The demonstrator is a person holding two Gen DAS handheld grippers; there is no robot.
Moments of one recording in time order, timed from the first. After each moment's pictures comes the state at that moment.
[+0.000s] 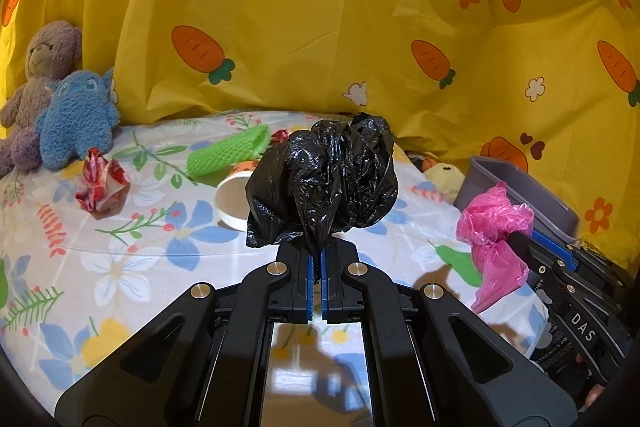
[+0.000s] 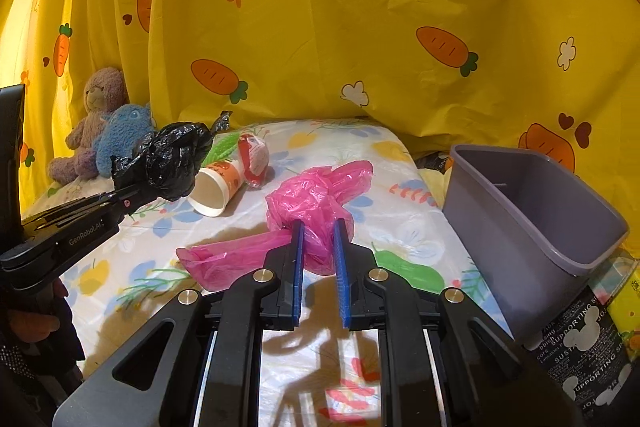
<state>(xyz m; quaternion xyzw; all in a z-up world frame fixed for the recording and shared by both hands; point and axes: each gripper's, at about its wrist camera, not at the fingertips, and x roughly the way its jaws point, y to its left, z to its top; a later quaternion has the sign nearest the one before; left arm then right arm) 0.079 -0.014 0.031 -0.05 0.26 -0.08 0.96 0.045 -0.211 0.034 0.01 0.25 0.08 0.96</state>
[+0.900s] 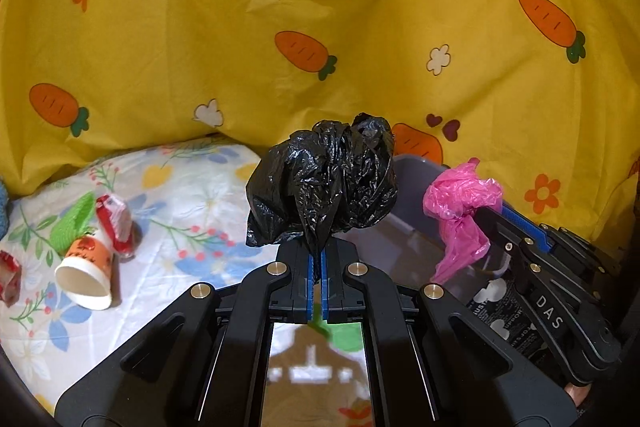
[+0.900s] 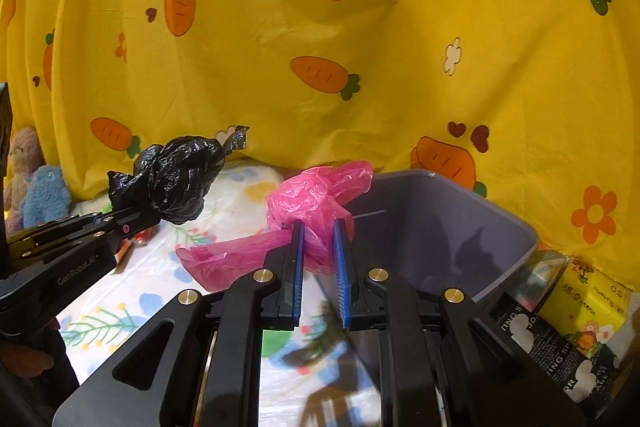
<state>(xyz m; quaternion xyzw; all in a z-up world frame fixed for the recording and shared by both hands) 0.131 -0.166 0.062 0.01 0.25 -0.24 0.94 0.056 -0.324 0.057 0.05 0.20 -0.08 0.97</state>
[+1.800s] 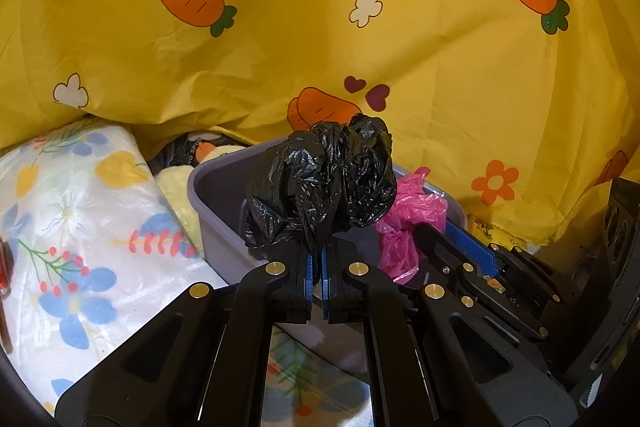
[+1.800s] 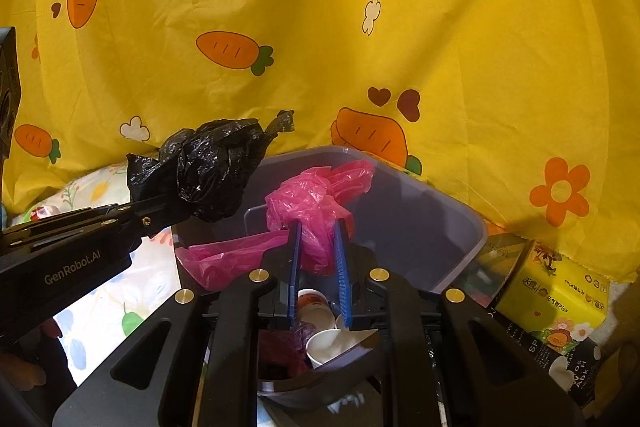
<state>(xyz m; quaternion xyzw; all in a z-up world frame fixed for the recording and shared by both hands) 0.187 -0.274 0.034 0.00 0.32 -0.38 0.87 0.088 -0.387 0.028 0.06 0.25 -0.17 0.95</state>
